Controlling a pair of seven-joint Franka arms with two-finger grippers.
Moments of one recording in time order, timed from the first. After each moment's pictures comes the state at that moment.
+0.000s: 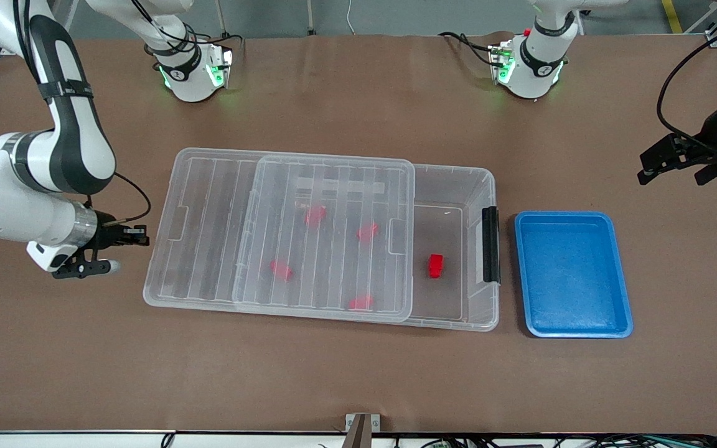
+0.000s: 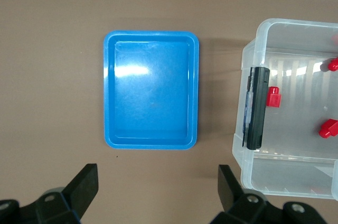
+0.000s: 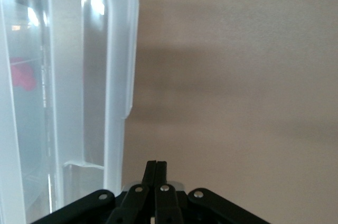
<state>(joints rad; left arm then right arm) -0.03 0.00 -0.03 -1.58 -0.02 1.67 -0.04 0.02 0.30 -0.02 -1.85 0.18 1.99 -0.17</state>
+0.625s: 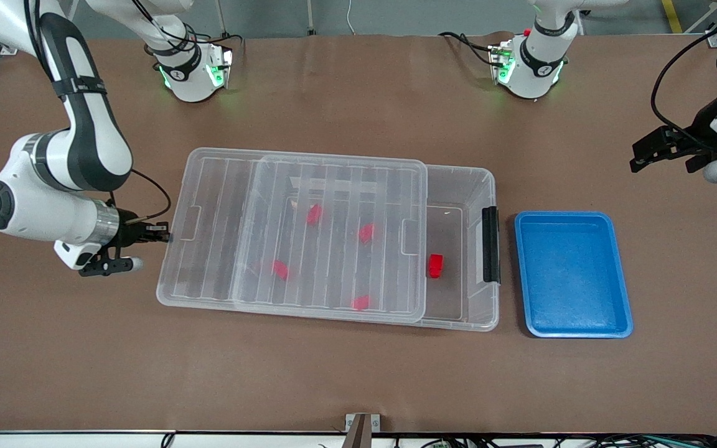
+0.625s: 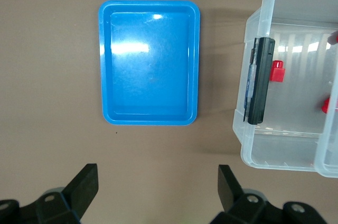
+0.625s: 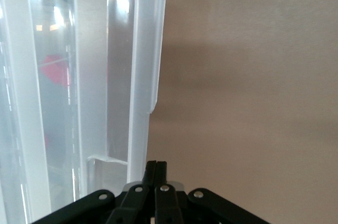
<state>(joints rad) -0.03 0.00 -0.03 -1.58 -0.02 1.57 -0.04 0.03 0.30 0.06 -1.85 0.25 1.99 -0.10</state>
